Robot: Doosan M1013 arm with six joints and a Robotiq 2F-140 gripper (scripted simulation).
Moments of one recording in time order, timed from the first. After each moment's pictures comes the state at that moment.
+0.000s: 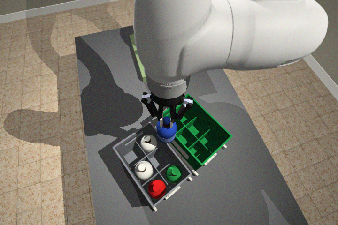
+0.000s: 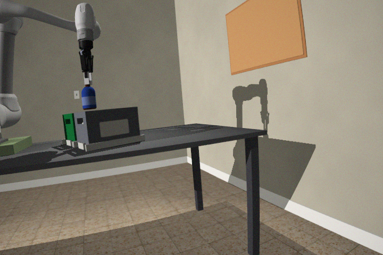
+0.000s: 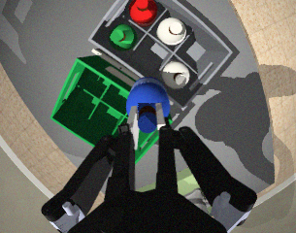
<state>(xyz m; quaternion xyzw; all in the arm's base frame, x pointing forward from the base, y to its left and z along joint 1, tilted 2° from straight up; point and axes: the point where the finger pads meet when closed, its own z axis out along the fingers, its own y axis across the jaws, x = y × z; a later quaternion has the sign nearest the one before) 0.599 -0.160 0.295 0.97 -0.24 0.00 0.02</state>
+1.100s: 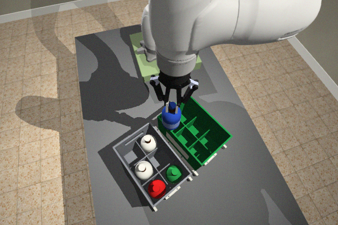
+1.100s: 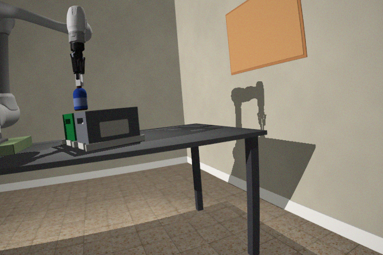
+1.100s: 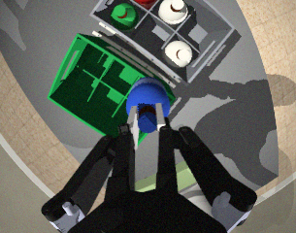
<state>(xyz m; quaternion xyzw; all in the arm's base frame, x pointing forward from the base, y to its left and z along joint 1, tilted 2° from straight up) 0.554 -0.123 0.295 0.97 -0.24 0.00 0.02</state>
